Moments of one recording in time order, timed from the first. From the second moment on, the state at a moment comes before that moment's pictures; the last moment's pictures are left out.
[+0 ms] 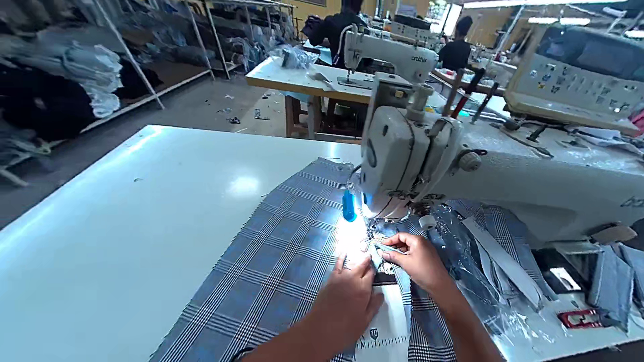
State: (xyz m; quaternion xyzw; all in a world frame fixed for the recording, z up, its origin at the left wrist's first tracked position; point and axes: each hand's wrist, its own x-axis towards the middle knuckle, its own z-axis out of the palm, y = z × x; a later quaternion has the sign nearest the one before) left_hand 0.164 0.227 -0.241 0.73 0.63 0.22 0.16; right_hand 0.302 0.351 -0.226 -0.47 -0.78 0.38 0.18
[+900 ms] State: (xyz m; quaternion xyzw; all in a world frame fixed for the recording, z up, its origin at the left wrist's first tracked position) left_hand 0.168 0.220 -0.257 0.72 0.63 0.25 0.15; right_hand 0.270 0.317 -0.213 -0.48 -0.85 0.17 0.12
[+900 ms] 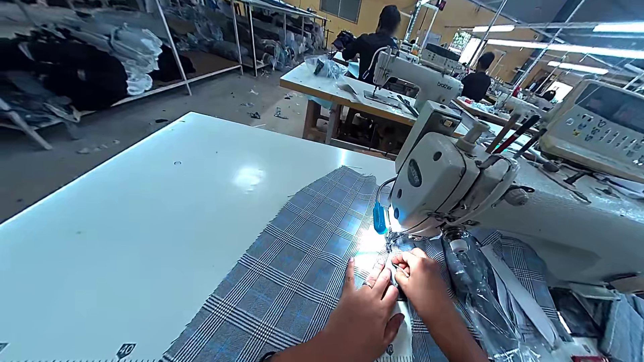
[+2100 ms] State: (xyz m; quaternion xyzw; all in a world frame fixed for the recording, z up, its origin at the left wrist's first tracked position) left_hand 0.116 0.232 -0.287 0.78 0.57 0.27 -0.04; right_hand 0.283 0.314 -0.240 -0.41 -0.87 0.22 0.18
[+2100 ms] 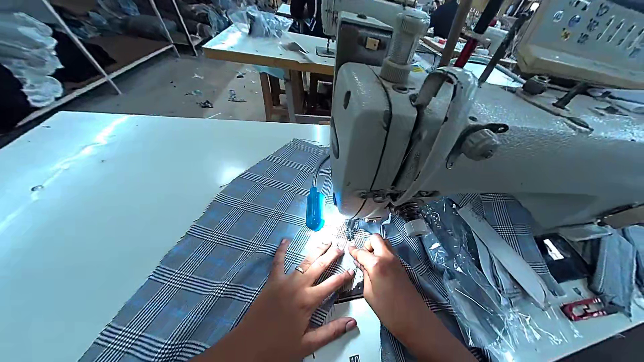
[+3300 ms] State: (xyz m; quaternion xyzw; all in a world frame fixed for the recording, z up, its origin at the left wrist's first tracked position) left_hand 0.084 0.116 -0.258 0.56 0.81 0.17 0.02; right_hand 0.291 0.331 -0.252 -0.43 -0.80 0.26 0.33
